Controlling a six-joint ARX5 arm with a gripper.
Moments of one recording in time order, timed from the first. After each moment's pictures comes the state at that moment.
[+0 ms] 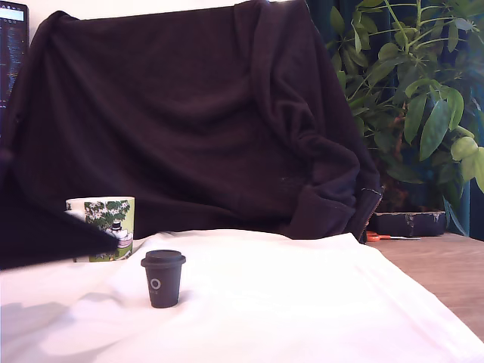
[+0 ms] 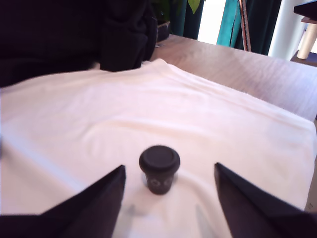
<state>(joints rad) -0.54 1.20 0.03 0.81 0.43 0.04</state>
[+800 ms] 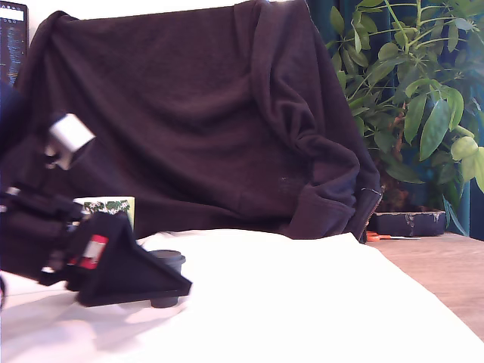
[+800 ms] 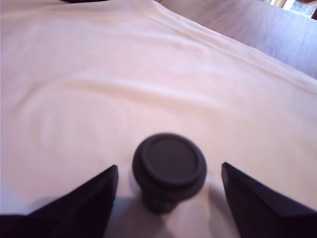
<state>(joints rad) -0.55 1.70 0.29 0.91 0.51 0.06</state>
